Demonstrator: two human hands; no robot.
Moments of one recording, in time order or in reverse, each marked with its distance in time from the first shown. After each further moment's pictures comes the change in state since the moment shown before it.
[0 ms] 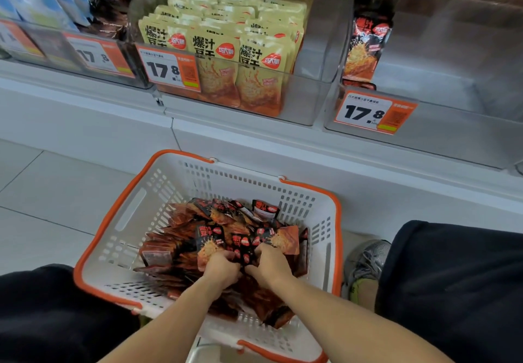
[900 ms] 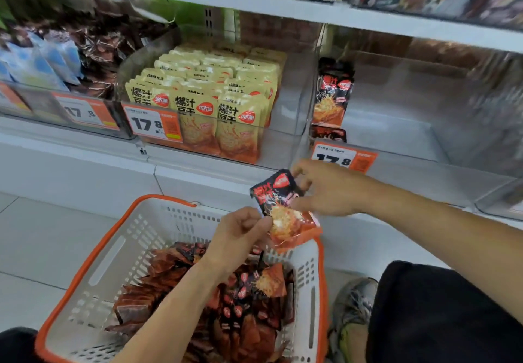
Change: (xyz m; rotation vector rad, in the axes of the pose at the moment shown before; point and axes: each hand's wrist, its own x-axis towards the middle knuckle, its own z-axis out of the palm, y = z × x) left_hand -0.090 0.162 -0.017 -0.307 -0.279 0.797; right_hand -0.087 -0.086 -0.314 -0.243 0.096 -0.341
